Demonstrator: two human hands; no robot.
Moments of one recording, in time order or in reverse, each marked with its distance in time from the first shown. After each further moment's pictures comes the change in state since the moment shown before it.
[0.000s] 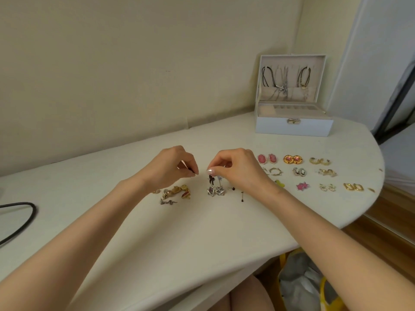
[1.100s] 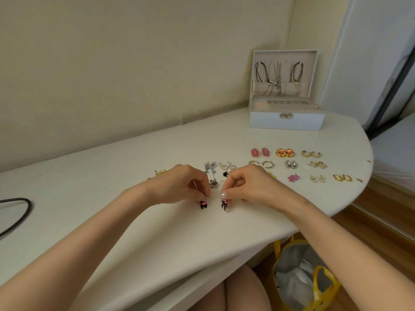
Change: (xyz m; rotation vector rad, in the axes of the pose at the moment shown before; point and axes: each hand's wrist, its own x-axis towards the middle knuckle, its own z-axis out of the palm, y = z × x) left_hand -0.025 0.035 0.020 -0.171 -0.343 0.028; right_hand -0.048 0.011 -0.023 0.111 -0.287 0.186
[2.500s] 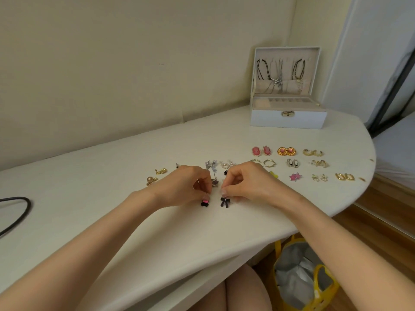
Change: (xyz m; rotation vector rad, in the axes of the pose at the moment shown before) left_hand 0.013 -0.010 0.013 0.148 0.111 0.045; right_hand 0.010 0.006 0.002 -0.054 0.043 -0.009
